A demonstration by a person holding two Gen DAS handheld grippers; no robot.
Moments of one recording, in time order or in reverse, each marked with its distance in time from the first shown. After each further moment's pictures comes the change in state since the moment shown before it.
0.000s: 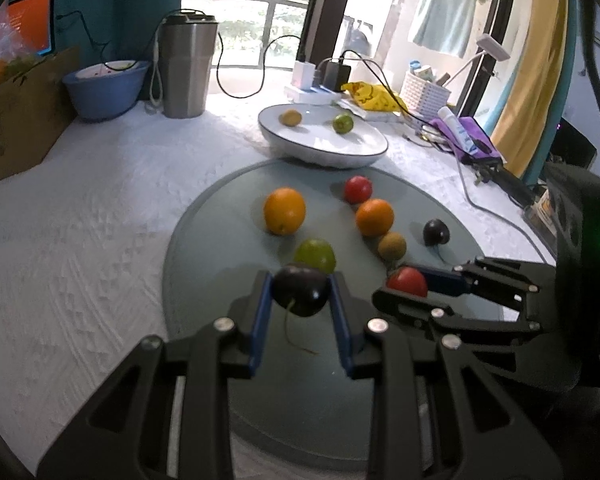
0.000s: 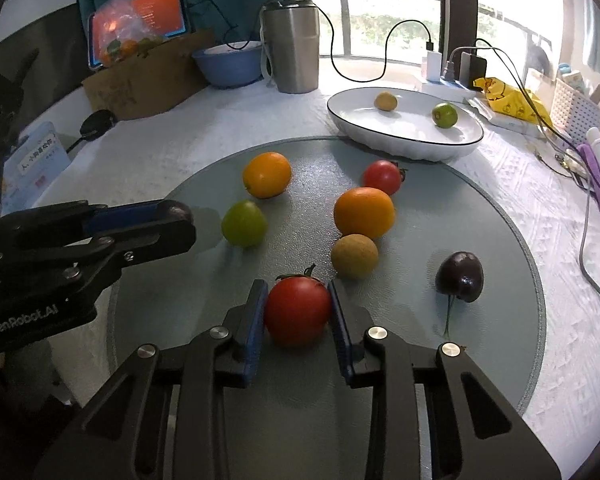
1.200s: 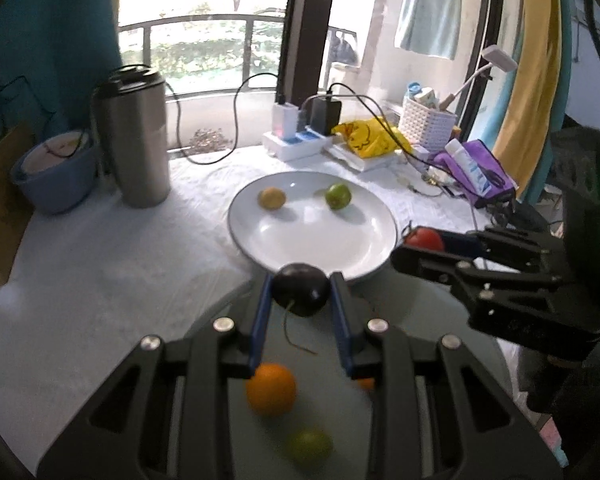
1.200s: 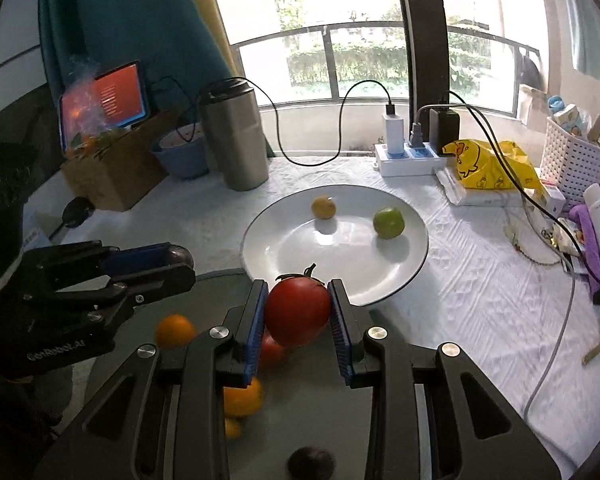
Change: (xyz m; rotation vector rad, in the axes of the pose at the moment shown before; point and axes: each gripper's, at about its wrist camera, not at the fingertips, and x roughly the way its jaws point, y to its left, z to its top) left arm 0.061 -0.018 0.112 0.089 -0.042 -0.011; right arm 0.003 -0.098 0.101 0.057 -0.153 0.030
